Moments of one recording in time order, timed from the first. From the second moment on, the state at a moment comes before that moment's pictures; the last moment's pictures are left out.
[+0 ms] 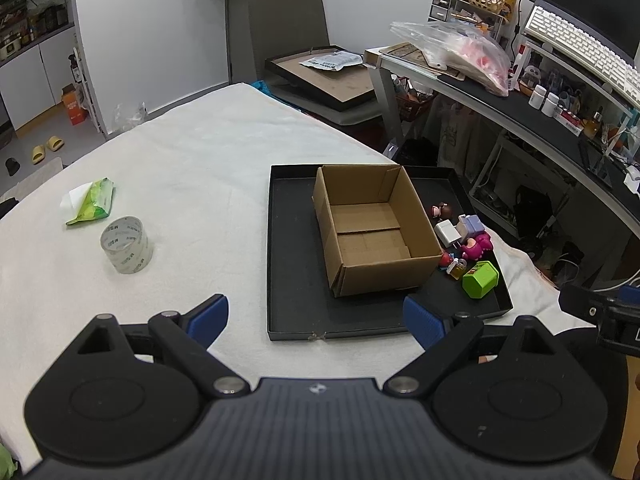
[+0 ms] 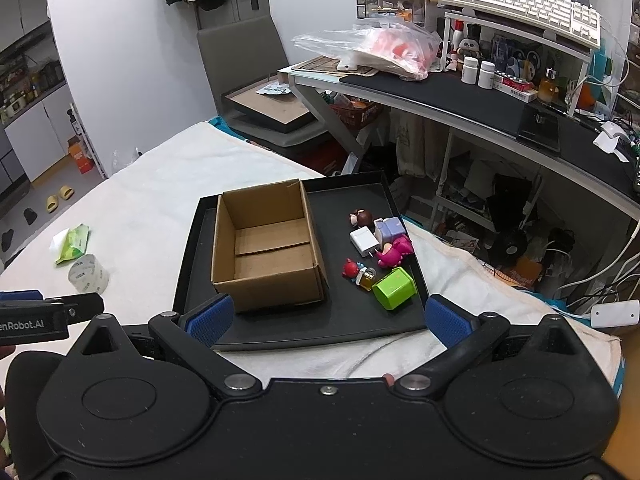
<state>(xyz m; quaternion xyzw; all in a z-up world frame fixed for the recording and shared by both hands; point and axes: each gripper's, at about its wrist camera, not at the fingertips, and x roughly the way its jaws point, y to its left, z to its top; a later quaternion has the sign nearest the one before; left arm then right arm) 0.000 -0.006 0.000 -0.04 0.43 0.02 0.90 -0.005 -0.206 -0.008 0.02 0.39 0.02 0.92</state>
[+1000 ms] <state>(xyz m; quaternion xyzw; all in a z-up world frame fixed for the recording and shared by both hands) 0.002 -0.006 -0.008 -0.04 0.43 0.02 0.90 -0.003 -0.208 -0.014 0.02 0.39 0.01 0.92</state>
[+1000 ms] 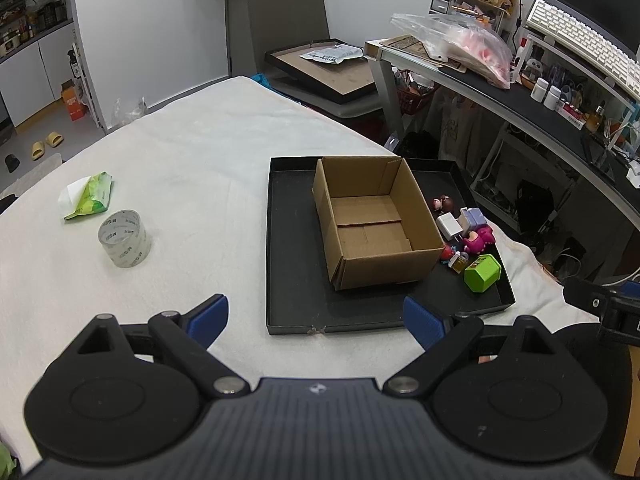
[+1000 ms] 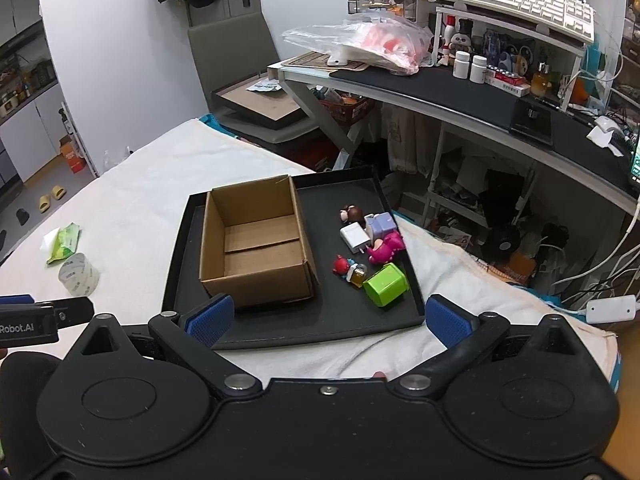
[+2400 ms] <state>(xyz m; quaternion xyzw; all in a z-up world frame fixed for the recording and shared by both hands) 0.107 -0.035 -0.098 -0.06 0.47 0.07 0.88 0.098 -0.271 -0.120 0.12 0.45 -0.05 0.89</state>
